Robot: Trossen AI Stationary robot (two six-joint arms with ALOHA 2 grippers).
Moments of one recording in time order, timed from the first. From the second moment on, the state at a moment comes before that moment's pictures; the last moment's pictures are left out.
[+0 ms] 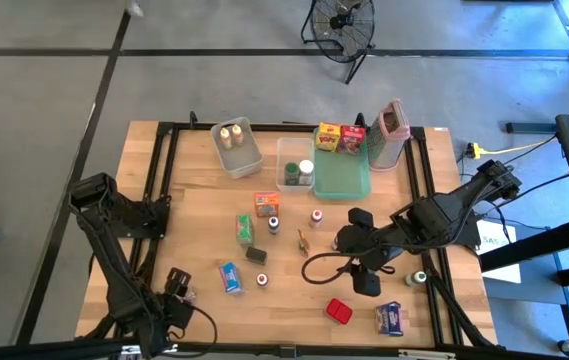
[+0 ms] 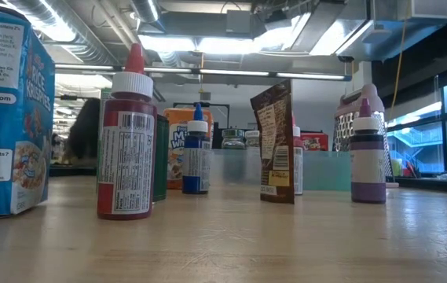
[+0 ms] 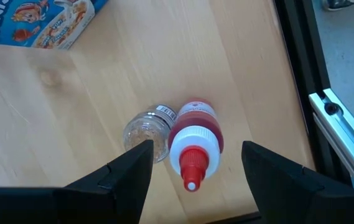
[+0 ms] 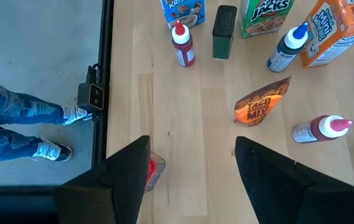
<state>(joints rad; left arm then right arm) -1.09 1.66 1.27 -1.11 -0.17 -0.76 0.55 1.53 1.64 -1.09 0.16 0.56</state>
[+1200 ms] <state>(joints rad) -1.10 1.66 1.18 -1.02 -0.18 -0.71 0.53 1.53 1.64 -1.06 0.15 0.57</state>
